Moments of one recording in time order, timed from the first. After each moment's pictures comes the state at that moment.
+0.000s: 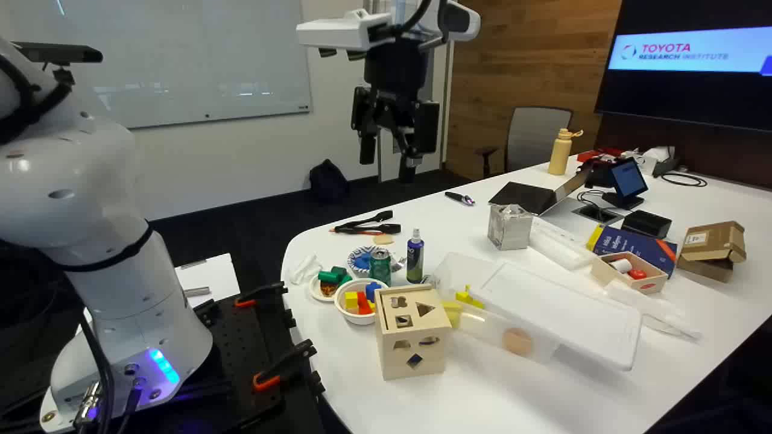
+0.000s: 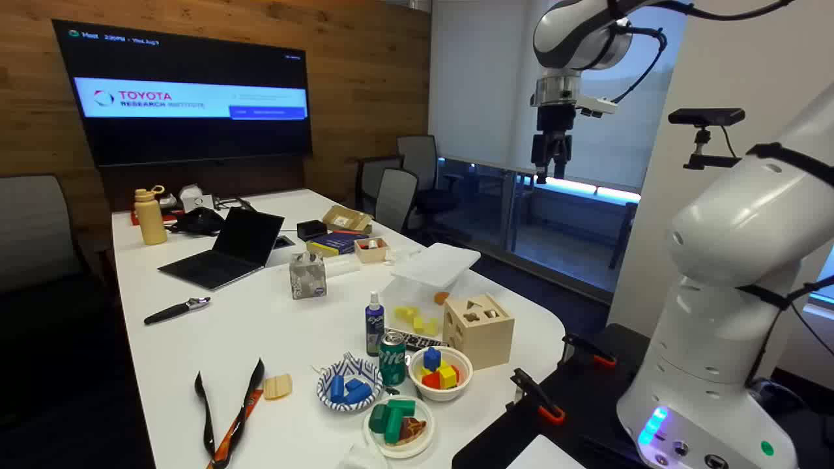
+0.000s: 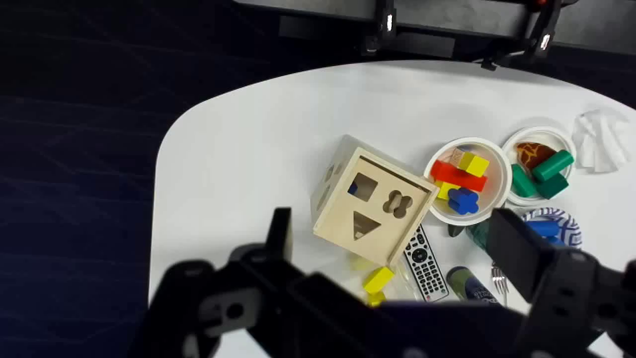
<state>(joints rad) -0.11 -0.47 -0.28 -2.40 -0.14 1.84 -0.41</state>
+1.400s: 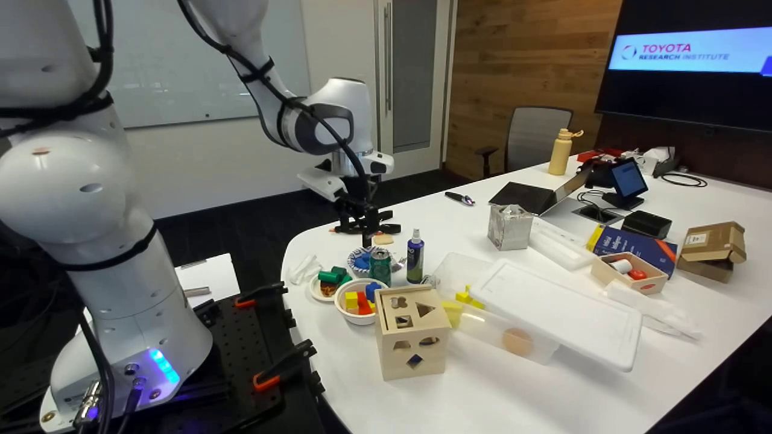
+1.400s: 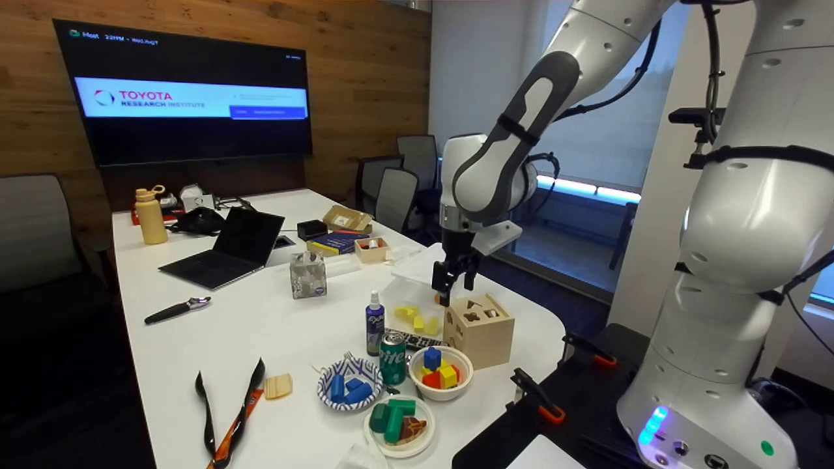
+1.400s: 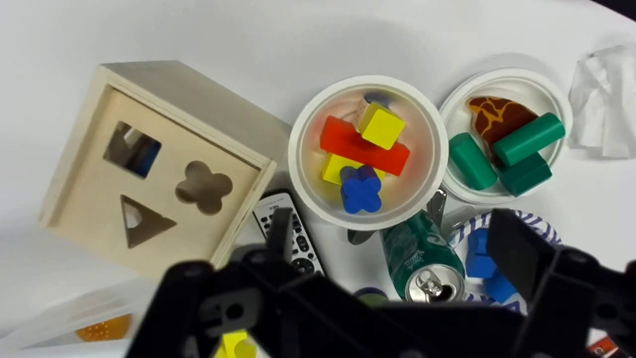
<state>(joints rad) 0.07 0.00 0.09 -2.70 -0.03 2.68 0.03</state>
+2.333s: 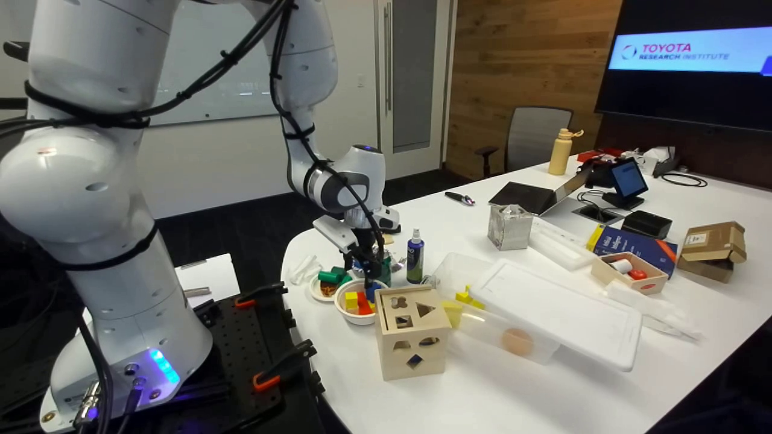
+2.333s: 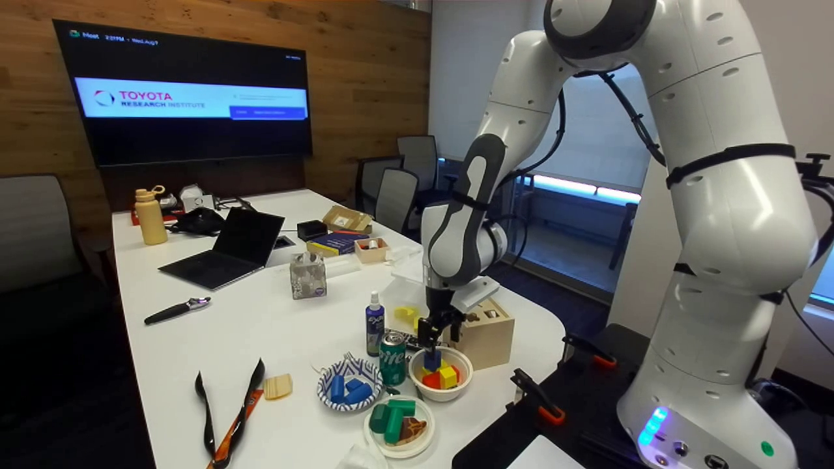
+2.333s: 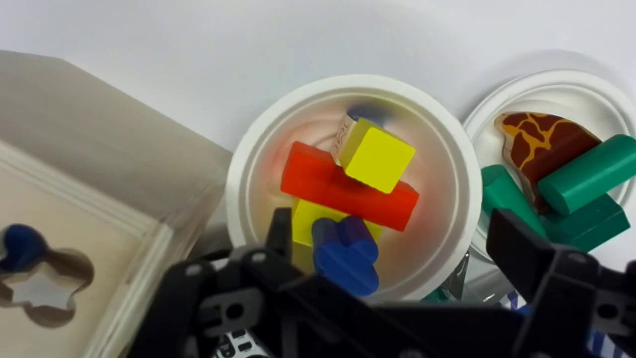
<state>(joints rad) 0.10 0.47 0.08 -2.51 -0.02 2.88 0.03</state>
